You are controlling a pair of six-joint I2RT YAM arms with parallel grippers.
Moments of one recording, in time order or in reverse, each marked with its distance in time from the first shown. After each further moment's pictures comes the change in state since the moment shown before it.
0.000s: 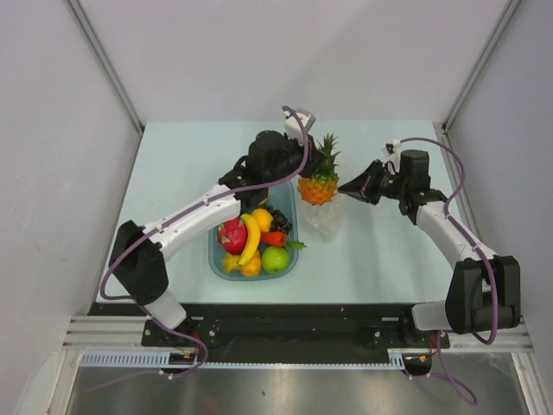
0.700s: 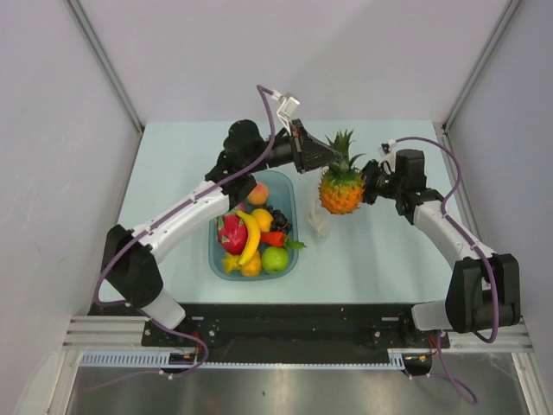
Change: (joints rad) left arm 0.067 -0.050 0.031 0.245 0.556 -0.410; right arm 0.033 0.009 0.005 0.016 0.016 0.018
